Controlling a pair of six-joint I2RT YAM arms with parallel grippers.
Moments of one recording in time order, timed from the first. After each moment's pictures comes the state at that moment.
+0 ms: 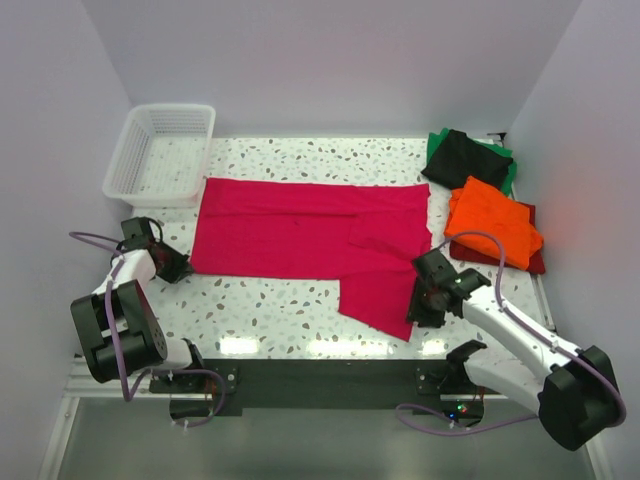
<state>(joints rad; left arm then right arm) 0.39 1.37 0.67 -0.41 0.17 -0.67 0.49 0.99 0.55 -0.85 0.05 0.78</state>
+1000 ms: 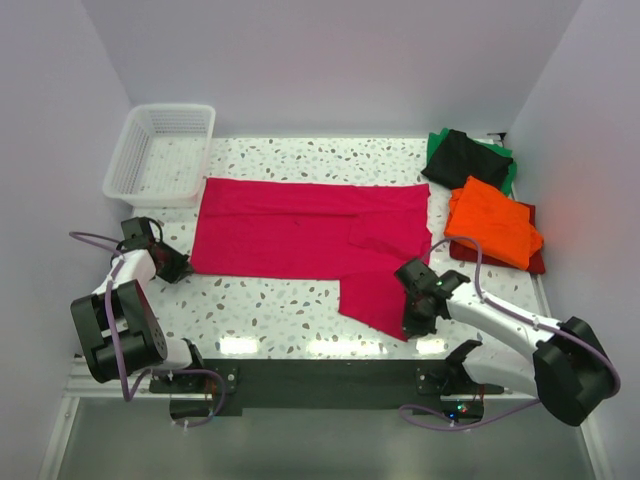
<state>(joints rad) 0.39 1.37 0.67 -0.41 0.17 -0.67 0.63 1.12 0.51 -0.81 0.05 0.87</state>
